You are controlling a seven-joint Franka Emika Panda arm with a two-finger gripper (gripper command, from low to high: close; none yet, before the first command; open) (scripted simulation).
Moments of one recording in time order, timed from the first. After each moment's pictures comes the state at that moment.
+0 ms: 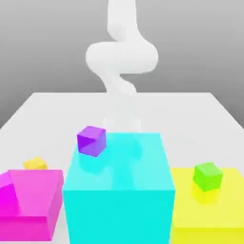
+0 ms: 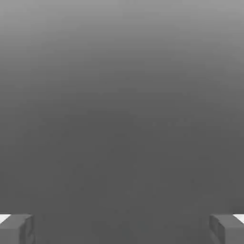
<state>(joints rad) -0.07 -0.74 0.01 -2.34 0.00 2.34 0.91</state>
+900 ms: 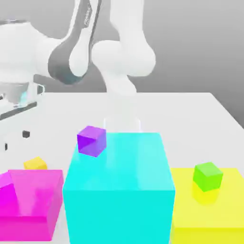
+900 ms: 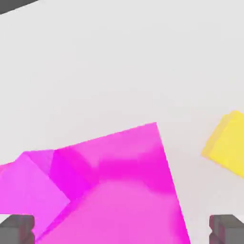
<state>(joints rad) -0.70 -0.10 -0.05 -2.74 -0.02 2.76 2.11</state>
